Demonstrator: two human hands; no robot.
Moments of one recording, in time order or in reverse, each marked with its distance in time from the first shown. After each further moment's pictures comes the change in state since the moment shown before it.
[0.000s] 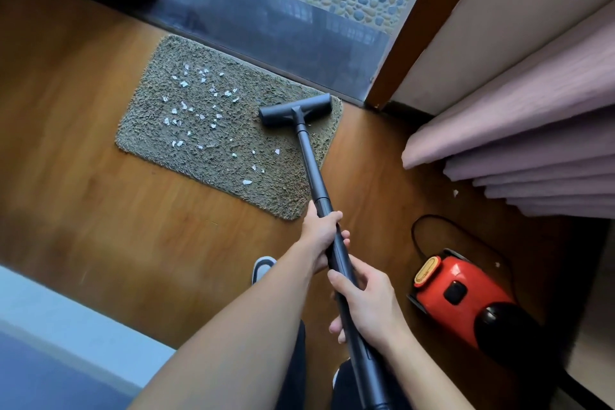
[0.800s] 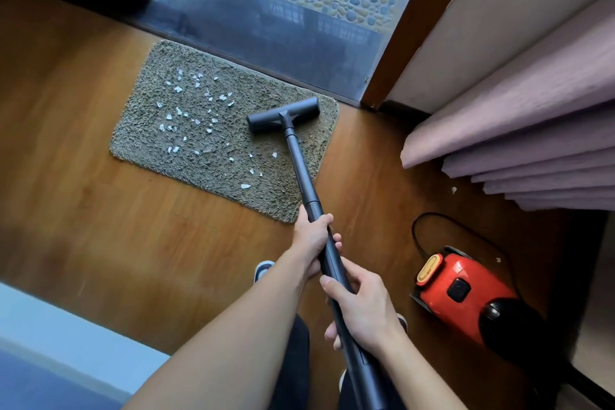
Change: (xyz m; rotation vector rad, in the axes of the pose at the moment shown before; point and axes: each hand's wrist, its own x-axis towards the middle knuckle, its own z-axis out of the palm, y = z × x) left_hand -0.009 -0.008 -0.012 -0.016 0.030 0.044; right_hand -0.006 0.007 0.008 -0.071 -0.002 0.011
